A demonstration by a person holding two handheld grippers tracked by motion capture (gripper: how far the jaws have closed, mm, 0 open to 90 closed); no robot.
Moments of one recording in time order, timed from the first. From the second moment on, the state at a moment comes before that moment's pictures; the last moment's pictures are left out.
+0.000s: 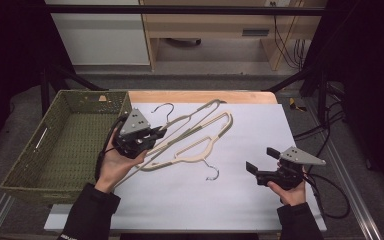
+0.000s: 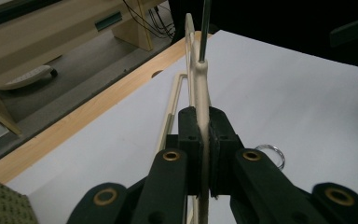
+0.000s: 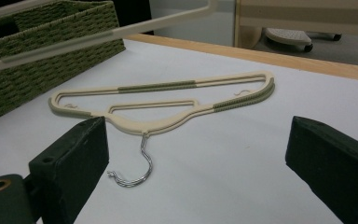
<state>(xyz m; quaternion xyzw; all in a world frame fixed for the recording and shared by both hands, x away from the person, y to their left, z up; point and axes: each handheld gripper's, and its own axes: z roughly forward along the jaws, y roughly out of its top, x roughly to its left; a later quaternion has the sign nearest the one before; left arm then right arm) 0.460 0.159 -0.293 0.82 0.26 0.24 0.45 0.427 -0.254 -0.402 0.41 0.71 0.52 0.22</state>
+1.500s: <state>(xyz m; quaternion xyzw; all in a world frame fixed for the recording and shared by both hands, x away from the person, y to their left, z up) 0.472 0.333 -0.247 0.78 0.33 0.31 0.42 0.427 -0.253 -0.404 0.40 0.72 0.51 0.23</state>
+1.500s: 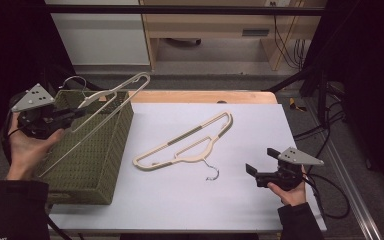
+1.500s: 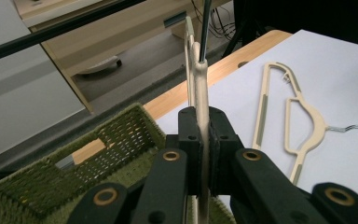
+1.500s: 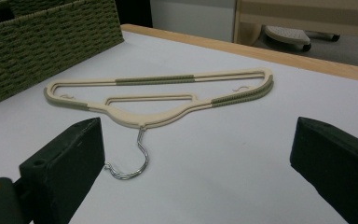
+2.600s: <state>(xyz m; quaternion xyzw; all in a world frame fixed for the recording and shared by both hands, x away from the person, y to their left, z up) 0.497 0.397 -0.301 0.79 0.37 0.32 0.37 0.428 -0.254 -0.405 0.40 0.73 0.51 0.23</state>
